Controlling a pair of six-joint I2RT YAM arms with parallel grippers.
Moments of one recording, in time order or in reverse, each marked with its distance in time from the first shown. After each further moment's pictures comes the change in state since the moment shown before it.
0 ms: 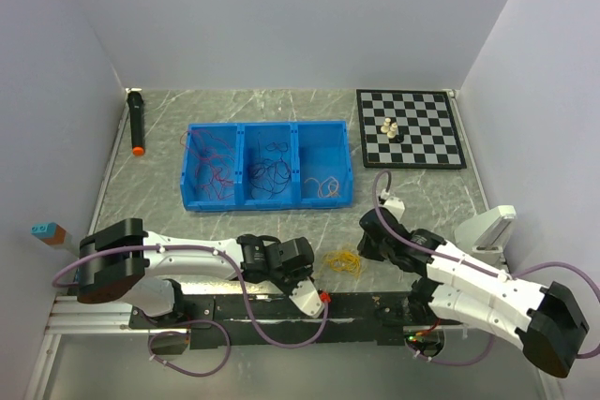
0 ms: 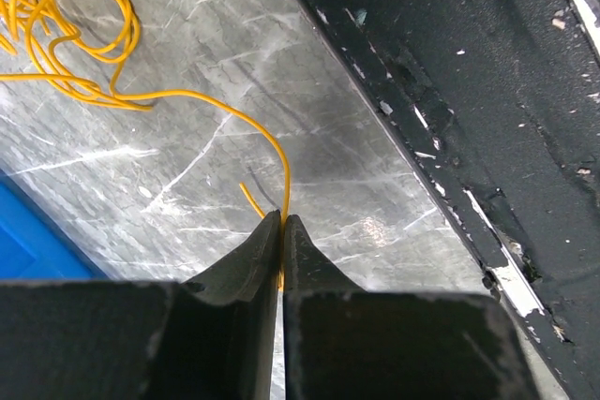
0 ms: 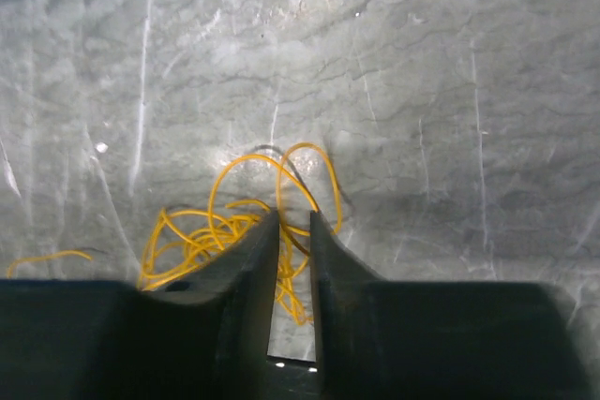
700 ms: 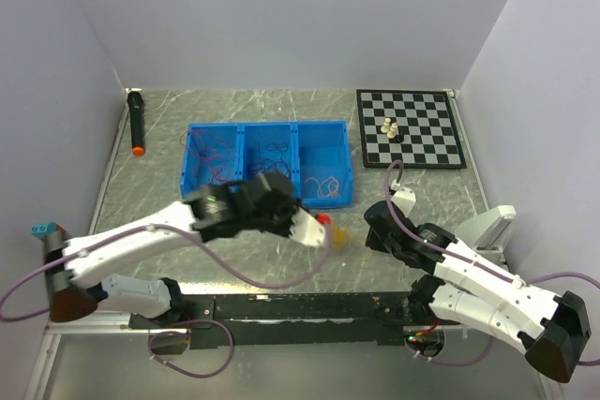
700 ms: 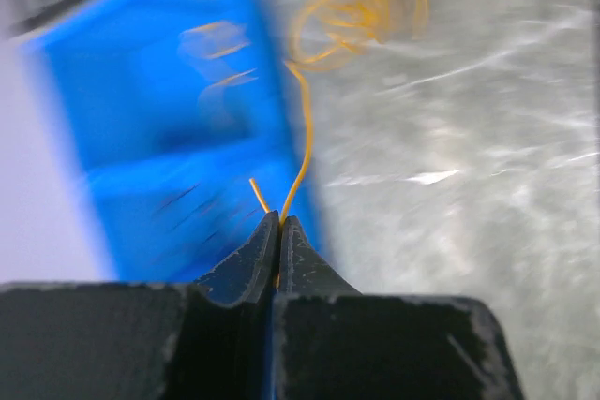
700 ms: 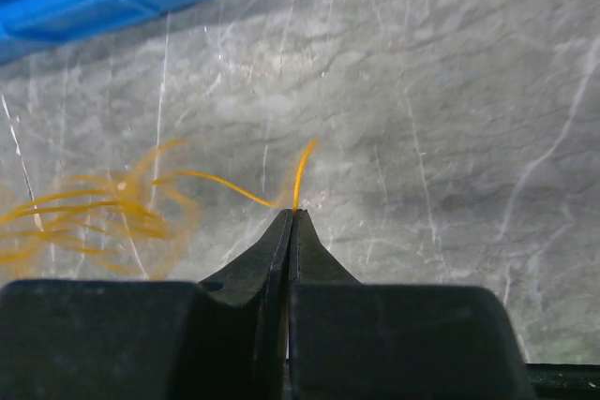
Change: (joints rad) left arm 0.188 -0.180 0.411 -0.342 -0.075 -0.149; right arm -0.004 -0.035 0.113 -0.139 0.123 -0.004
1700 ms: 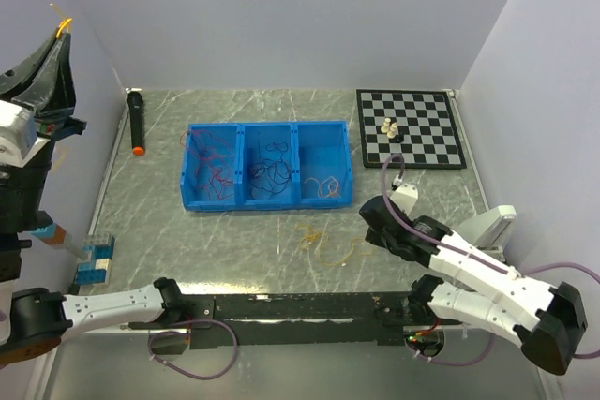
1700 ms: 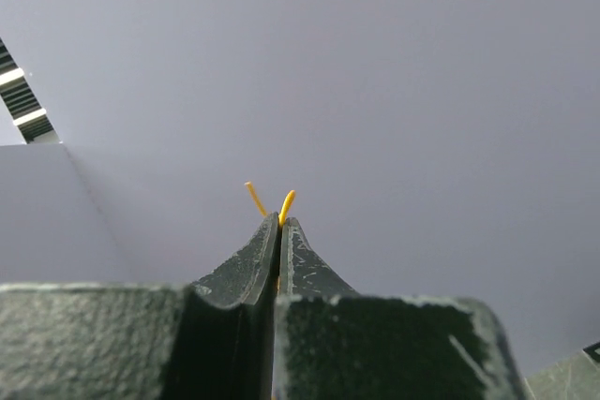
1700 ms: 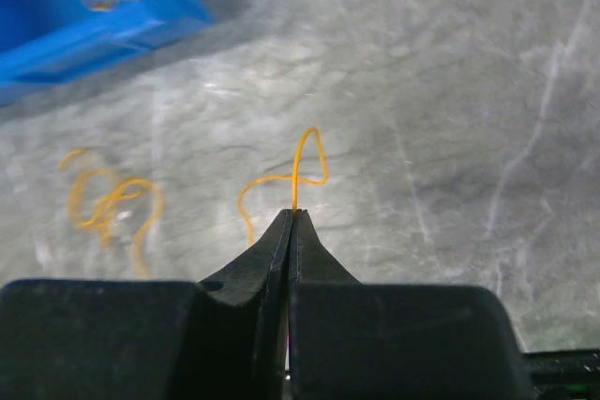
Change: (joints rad) left arm 0.106 -0.356 0.712 0.525 -0.451 0.105; right arm 0.000 0.080 0.071 -0.064 0.084 0.074
